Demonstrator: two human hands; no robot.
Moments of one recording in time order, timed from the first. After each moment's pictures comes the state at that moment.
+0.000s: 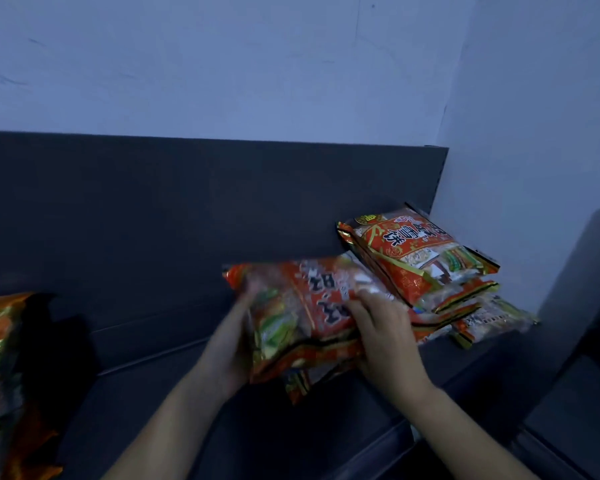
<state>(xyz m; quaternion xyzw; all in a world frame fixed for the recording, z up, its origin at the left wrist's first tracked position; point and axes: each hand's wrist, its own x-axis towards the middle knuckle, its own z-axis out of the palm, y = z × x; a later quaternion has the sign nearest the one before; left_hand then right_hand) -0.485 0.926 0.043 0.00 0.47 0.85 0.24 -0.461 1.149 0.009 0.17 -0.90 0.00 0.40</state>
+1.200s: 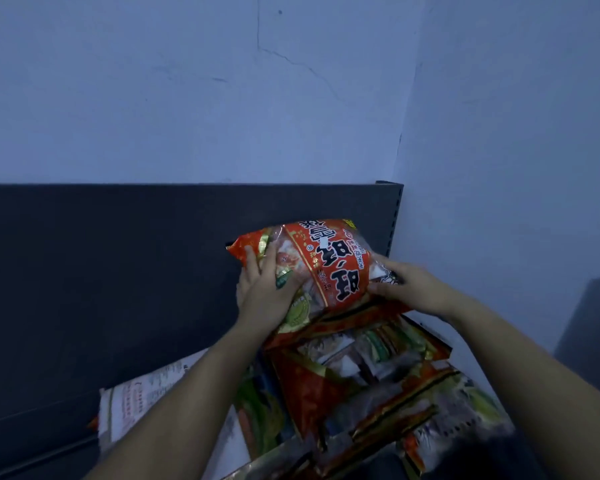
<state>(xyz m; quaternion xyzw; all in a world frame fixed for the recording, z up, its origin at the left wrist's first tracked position) -0.672 1.185 0.105 0.11 0.86 0.49 -0.11 -0.639 1.421 0.147 0.07 -0.93 0.36 0.03</state>
